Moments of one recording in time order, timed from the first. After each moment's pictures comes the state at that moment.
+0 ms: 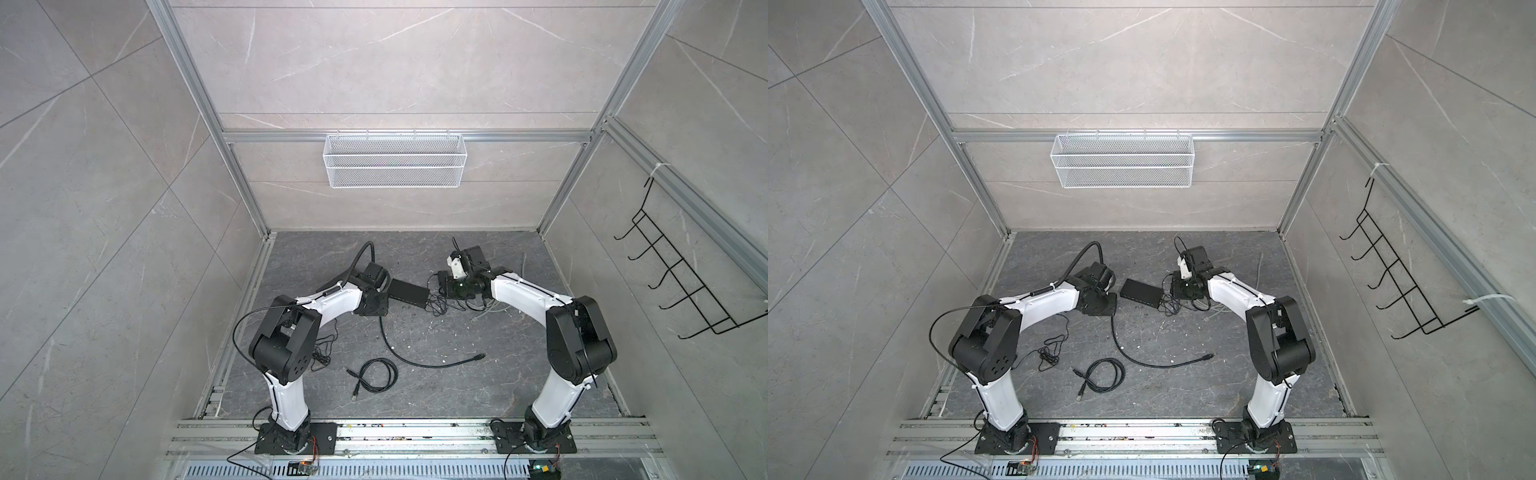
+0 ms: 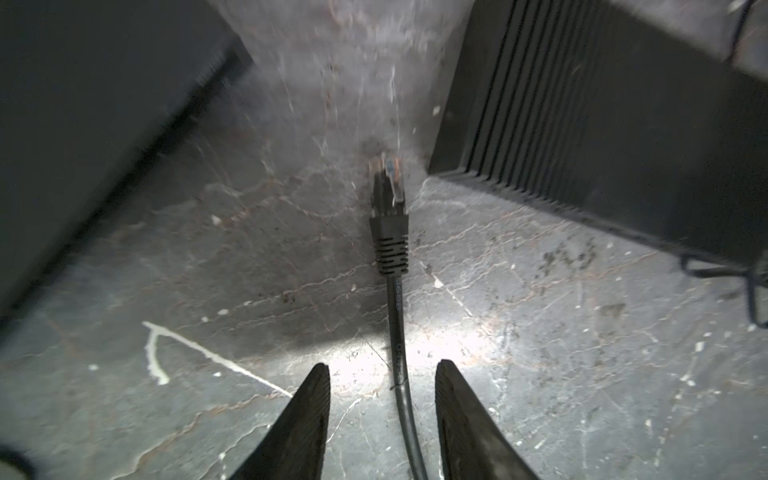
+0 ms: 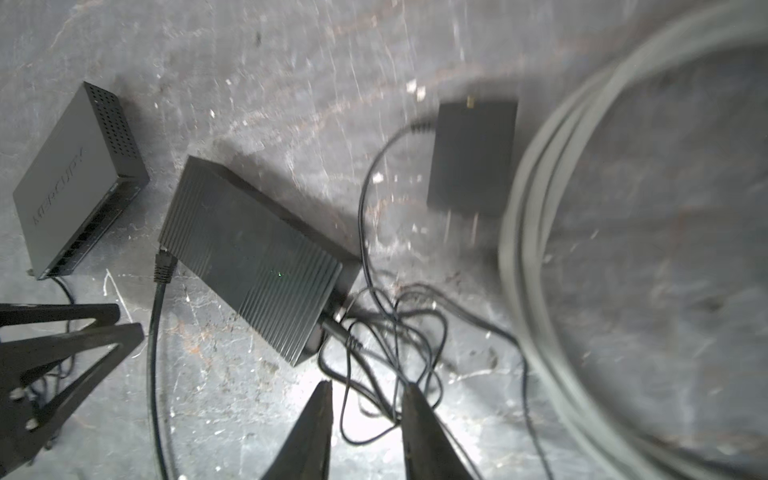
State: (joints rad) left arm -0.55 1.82 1.20 -0.53 -0.02 -0.45; right arm 0.35 1.80 1.19 -0.40 -0.24 0.39
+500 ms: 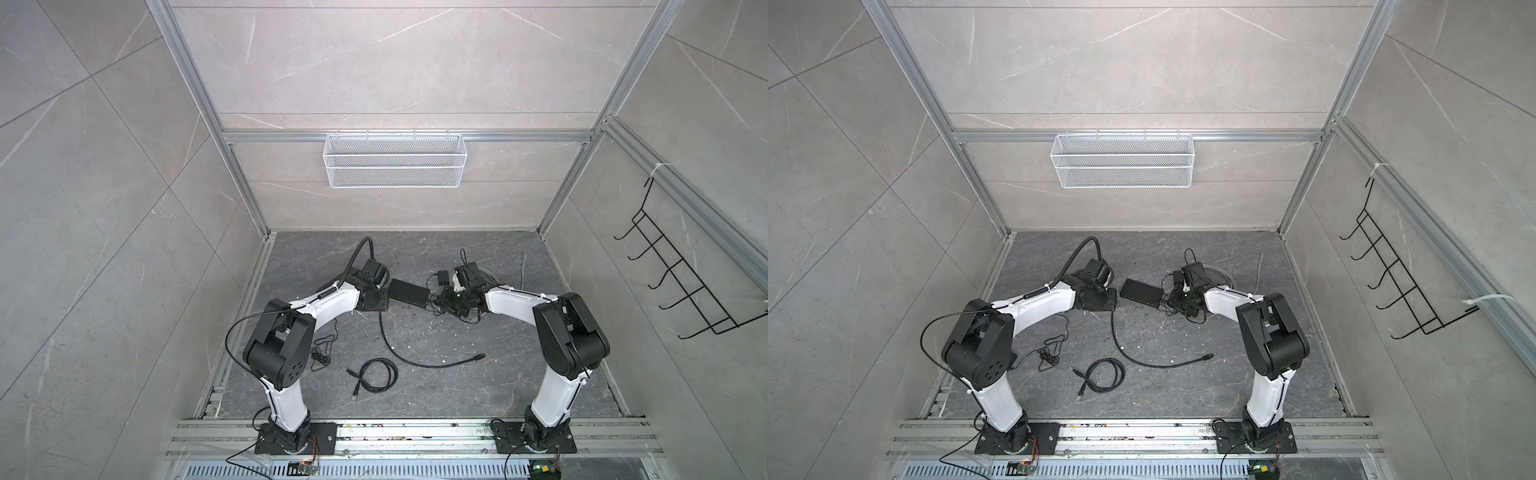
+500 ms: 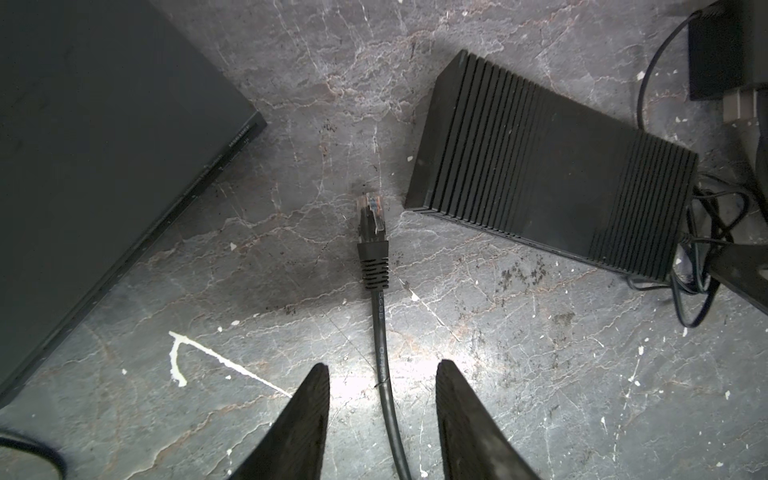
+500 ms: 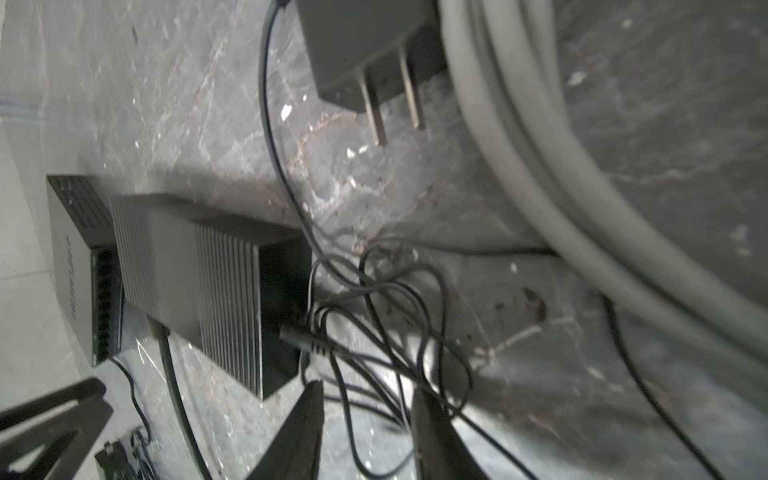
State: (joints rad) left arm -0.55 1.79 1.20 -0.50 -0.02 -0.45; right arm 0.37 1.86 1.08 -0.22 -0.27 0.78
